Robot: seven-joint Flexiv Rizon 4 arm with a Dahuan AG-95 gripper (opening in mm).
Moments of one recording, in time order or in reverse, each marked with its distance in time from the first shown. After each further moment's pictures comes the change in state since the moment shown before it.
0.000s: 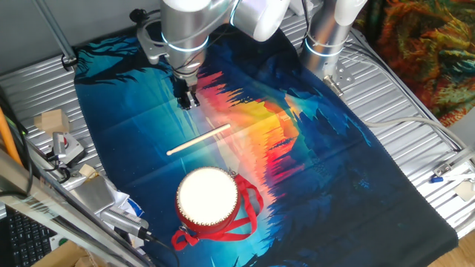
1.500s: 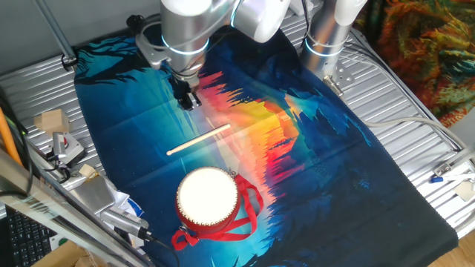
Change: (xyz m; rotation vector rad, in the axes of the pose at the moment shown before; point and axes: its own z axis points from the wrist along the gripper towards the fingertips) arm 0.000 0.000 -0.001 0.036 0.003 -0.116
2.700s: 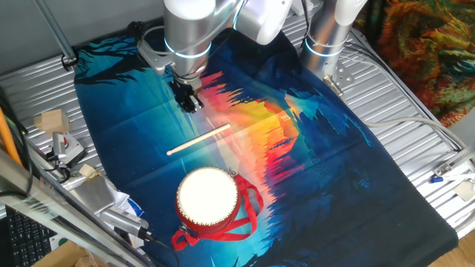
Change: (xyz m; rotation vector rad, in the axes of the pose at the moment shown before) arm -0.002 0.016 0.009 -0.031 -0.014 -0.012
